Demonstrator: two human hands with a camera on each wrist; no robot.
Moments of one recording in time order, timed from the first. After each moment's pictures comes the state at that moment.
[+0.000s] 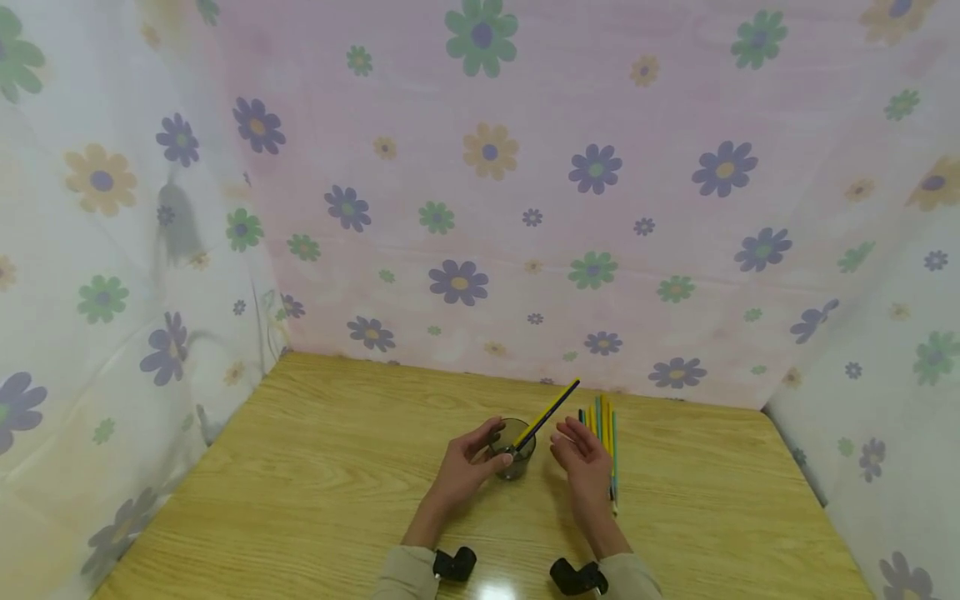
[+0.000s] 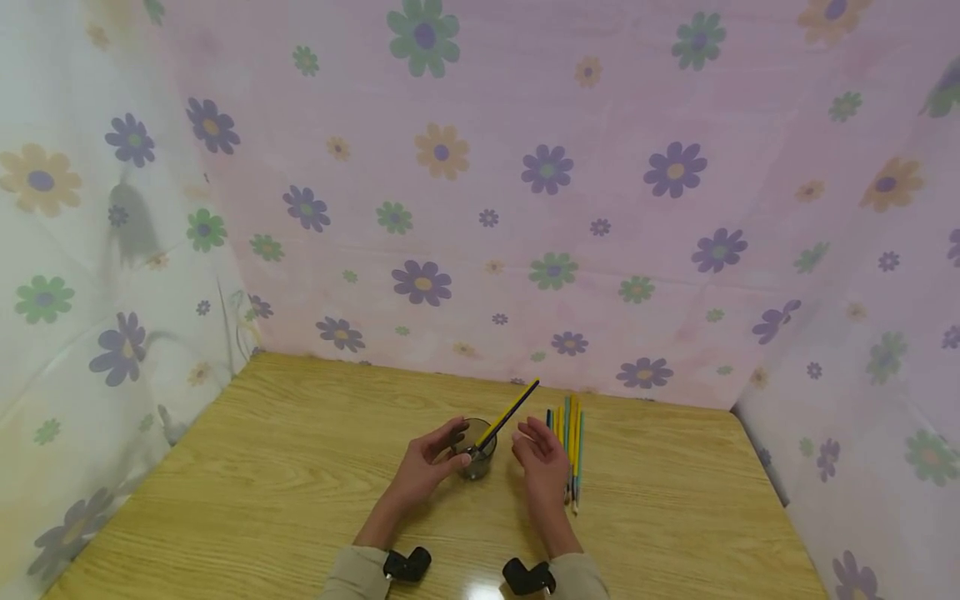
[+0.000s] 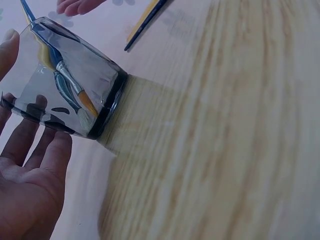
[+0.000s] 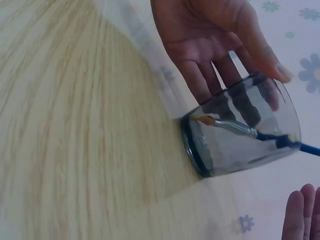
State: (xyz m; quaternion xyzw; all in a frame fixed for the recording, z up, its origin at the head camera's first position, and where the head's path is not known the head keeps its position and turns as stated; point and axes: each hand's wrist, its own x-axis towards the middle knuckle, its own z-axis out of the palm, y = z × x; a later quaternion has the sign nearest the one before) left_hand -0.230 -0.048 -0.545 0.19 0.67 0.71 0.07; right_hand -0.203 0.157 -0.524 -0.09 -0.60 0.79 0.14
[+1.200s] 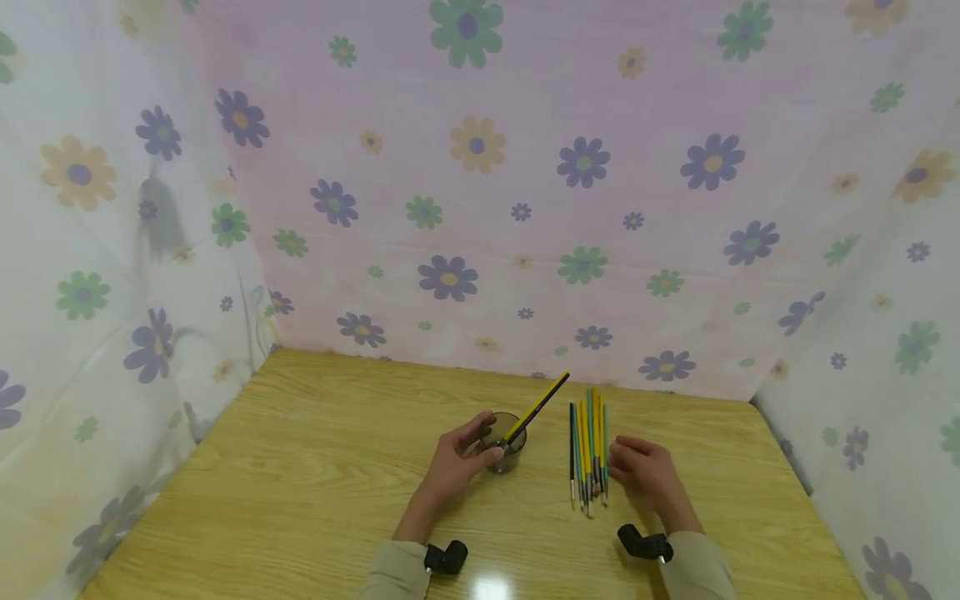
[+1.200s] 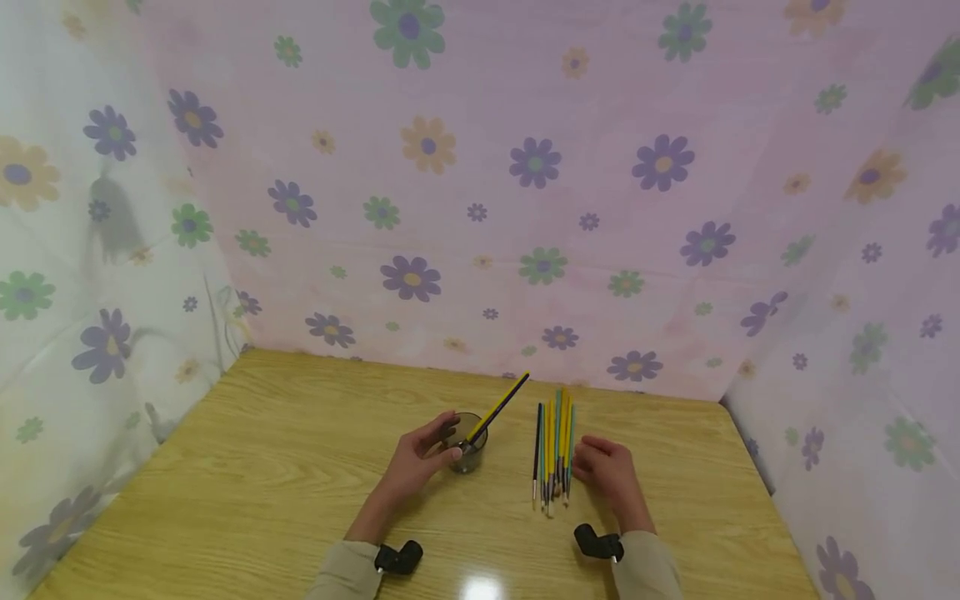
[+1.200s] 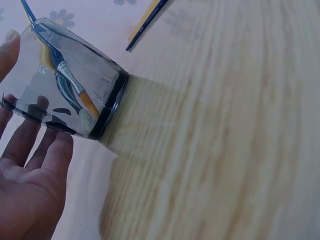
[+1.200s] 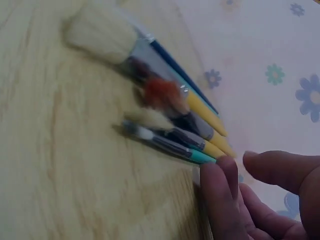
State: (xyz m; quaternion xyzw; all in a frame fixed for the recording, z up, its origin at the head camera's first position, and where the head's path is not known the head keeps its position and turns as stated) left_hand -0.233 -0.046 -0.548 0.18 0.67 0.71 0.07; right_hand -0.205 0.290 -0.529 -0.15 -0.73 0.67 -0.06
